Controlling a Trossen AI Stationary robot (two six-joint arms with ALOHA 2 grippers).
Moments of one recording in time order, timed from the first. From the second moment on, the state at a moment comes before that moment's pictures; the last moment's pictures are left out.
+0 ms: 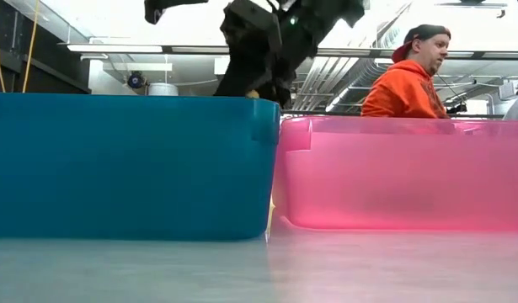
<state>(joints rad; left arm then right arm) -0.05 1.02 0.95 -0.16 -0.24 -0.55 0.12 1.92 1.40 -0.30 0.06 0.31</state>
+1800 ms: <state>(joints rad) -0.10 1.04 0.95 -0.16 -0.25 -0.49 0.10 1.94 1.40 -0.32 0.02 0.25</state>
